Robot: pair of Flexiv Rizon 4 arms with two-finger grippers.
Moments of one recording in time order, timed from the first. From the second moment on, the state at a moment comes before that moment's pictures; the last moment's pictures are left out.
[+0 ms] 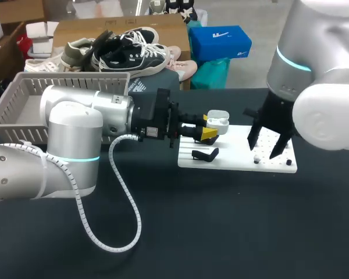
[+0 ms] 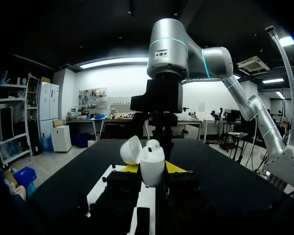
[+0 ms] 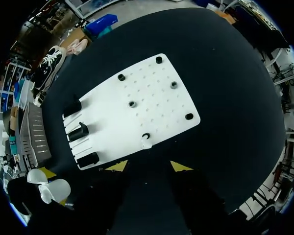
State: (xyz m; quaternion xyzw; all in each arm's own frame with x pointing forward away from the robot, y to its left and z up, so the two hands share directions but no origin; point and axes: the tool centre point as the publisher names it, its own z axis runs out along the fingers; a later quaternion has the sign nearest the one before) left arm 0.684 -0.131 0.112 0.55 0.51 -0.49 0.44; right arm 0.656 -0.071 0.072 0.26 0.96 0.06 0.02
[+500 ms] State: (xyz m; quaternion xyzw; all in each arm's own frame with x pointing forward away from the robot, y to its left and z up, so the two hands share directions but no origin) left arm 0.684 -0.131 0.112 0.55 0.51 -0.49 0.44; right arm 0.660 -0.067 0.054 0.30 0.95 0.07 0.03
